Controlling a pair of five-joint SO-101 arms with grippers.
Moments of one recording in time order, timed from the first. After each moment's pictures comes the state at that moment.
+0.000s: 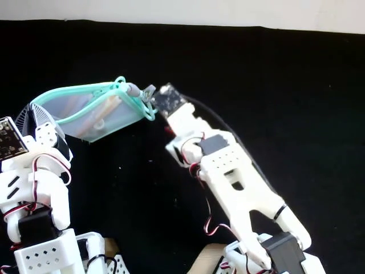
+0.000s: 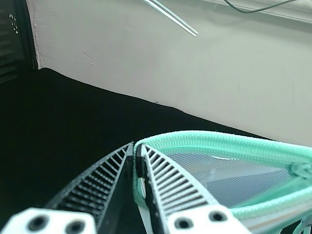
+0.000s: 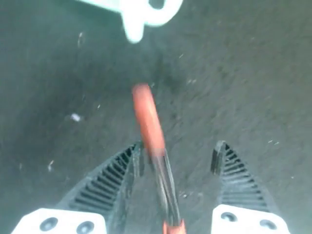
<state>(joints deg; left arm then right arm) -21.7 -69.0 63.8 36.8 10.6 -33.4 -17.2 38.7 42.2 18.4</state>
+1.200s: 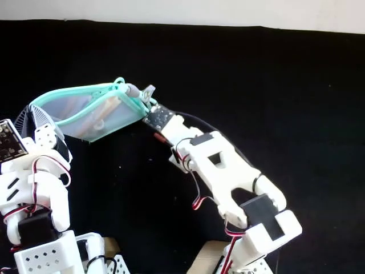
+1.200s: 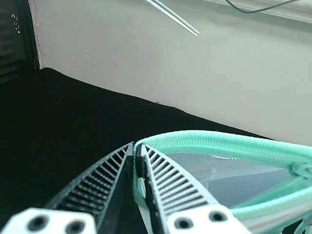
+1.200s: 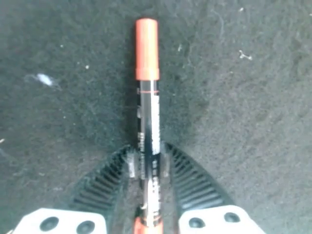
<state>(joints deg) -21.8 -69.0 64.8 36.8 10.6 -31.3 5.2 35.7 33.6 30.3</state>
